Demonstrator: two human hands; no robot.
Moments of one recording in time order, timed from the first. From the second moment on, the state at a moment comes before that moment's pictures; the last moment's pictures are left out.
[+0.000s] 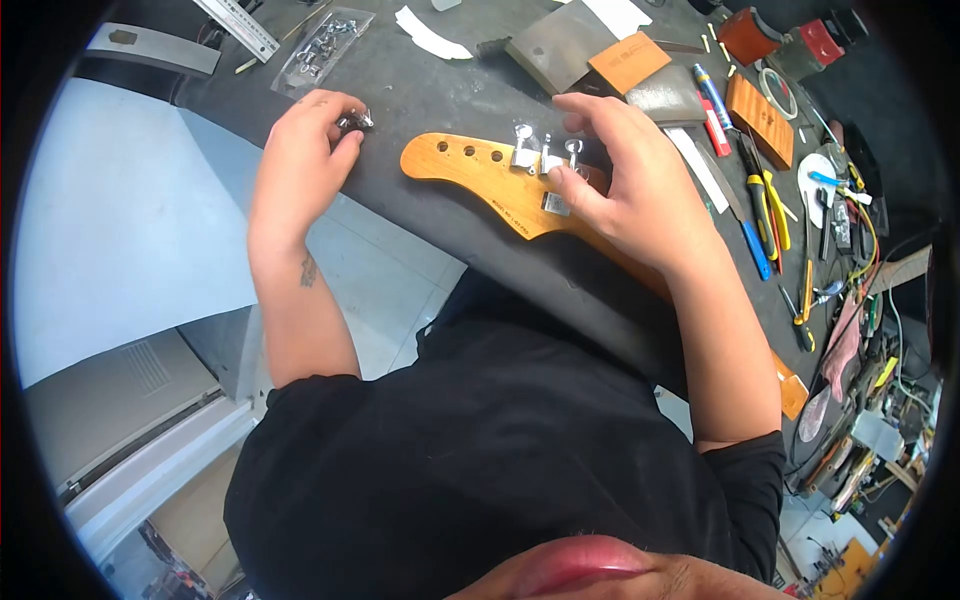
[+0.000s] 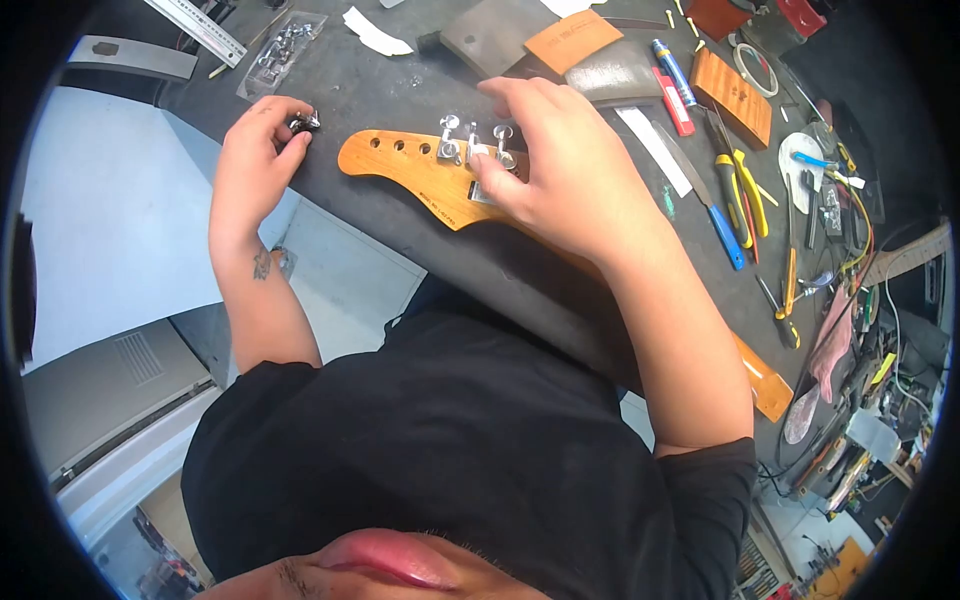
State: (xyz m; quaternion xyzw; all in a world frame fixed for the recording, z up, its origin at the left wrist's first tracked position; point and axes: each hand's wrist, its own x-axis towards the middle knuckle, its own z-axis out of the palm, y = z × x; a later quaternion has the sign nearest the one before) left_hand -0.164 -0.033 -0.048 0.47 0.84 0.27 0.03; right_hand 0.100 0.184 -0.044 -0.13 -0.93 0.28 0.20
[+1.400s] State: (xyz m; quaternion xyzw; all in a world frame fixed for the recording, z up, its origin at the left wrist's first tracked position) left_hand -0.136 -0.010 -0.057 0.43 0.65 0.62 0.05; right_hand 0.099 0.182 -0.040 -0.15 -0.94 0.27 0.16
